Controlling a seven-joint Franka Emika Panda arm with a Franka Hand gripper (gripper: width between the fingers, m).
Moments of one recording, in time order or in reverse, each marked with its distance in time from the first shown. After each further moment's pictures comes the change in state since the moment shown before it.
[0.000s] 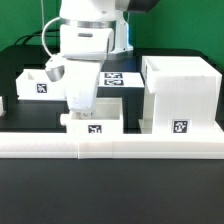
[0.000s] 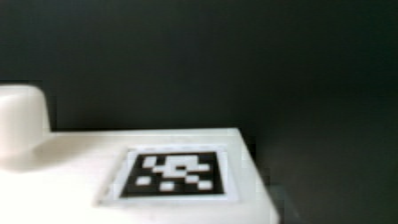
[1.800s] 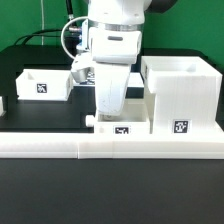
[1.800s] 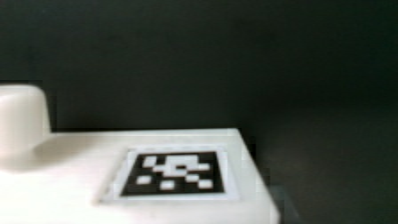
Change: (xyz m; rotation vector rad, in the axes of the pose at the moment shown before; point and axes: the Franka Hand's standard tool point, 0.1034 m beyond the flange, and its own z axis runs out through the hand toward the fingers) arm 0.035 -0.003 0.001 0.019 -0.012 -0.011
